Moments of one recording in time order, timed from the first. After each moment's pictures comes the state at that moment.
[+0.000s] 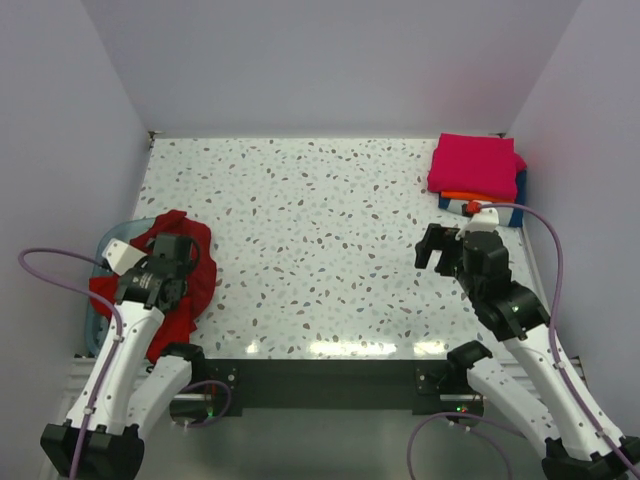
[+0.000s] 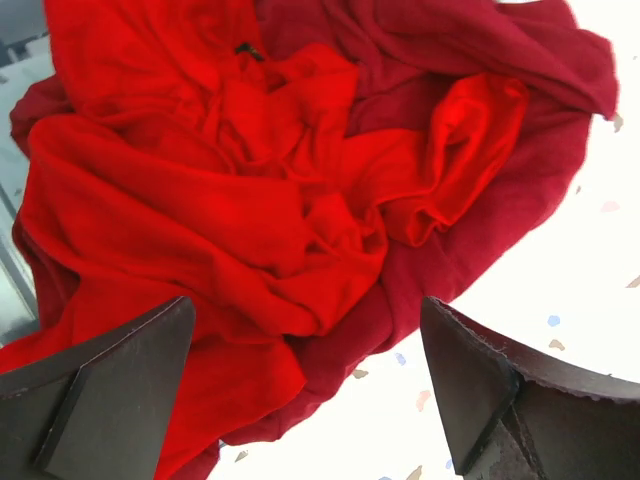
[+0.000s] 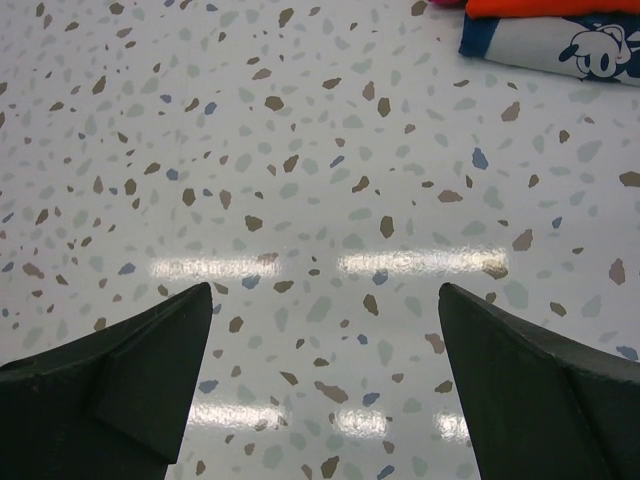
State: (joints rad) left arm -0.14 0.79 0.79 -1.10 -0.71 -1.20; right arm 0.41 0.65 0.79 -0.63 0.30 0.37
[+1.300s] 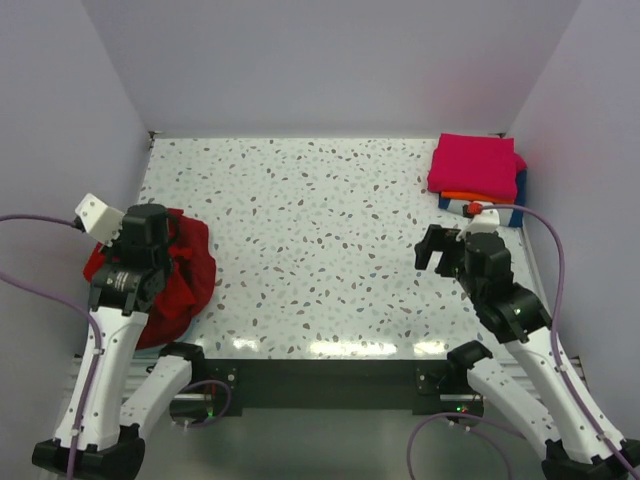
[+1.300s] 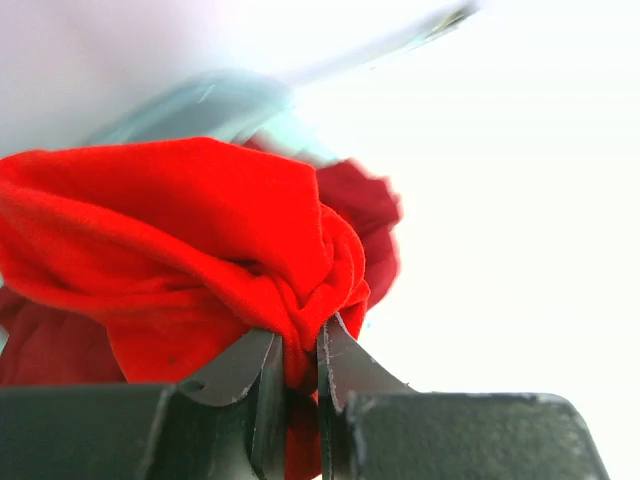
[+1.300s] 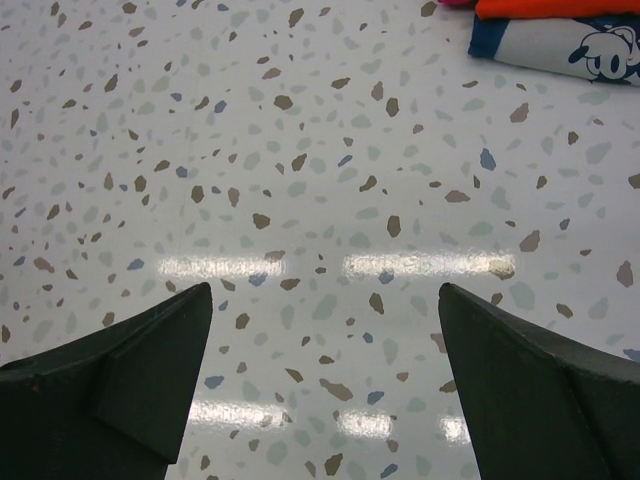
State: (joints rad) left arm -0.13 0.80 1.04 -0.93 -0.81 -0.90; right arm 0.41 0.63 0.79 -0.63 0.27 0.37
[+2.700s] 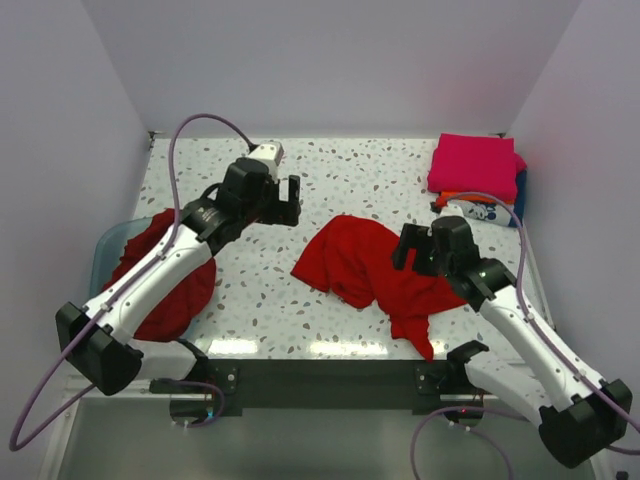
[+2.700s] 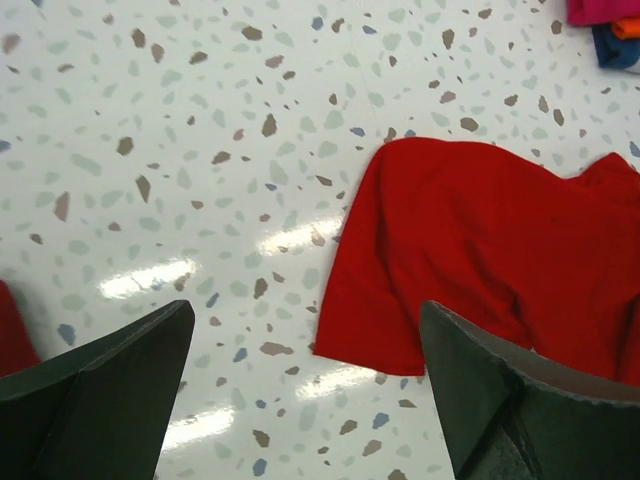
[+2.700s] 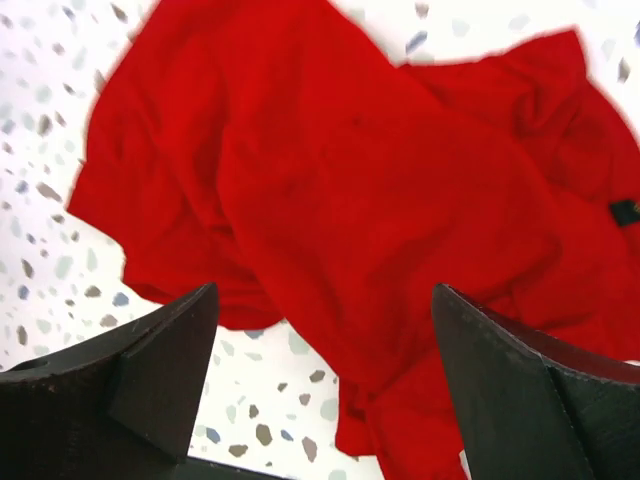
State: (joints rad) left arm -0.60 1.31 1.27 -0.58 -0.17 -0.34; right arm 0.43 0.88 0.78 -0.61 0.12 0.51
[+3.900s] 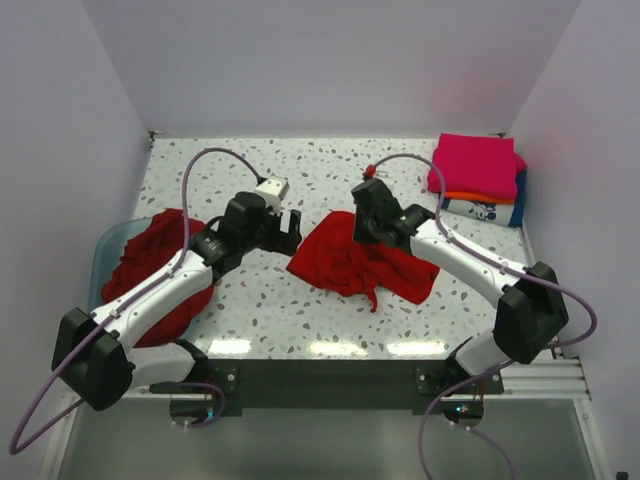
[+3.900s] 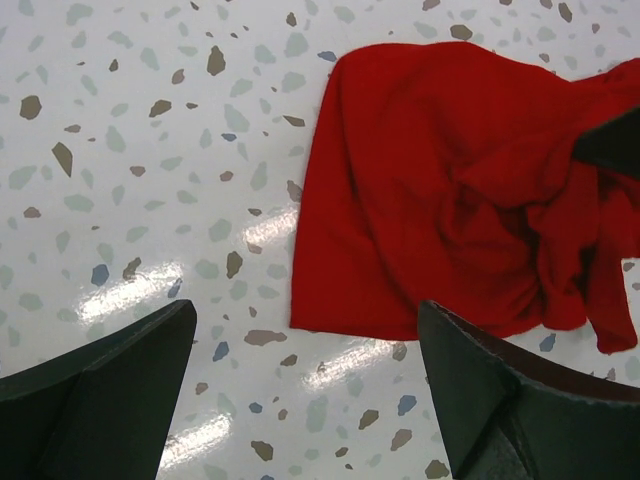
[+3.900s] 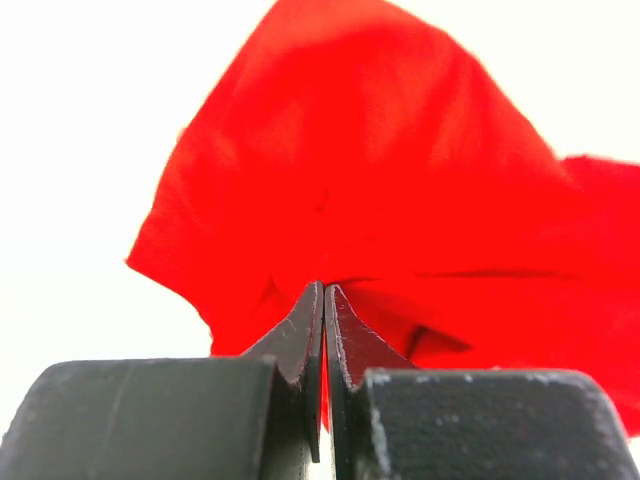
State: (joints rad) left arm -0.58 1.21 0.91 -0.29 -0.07 -0.22; right arm 0.68 1.48 1.12 -0.54 0.26 0.65
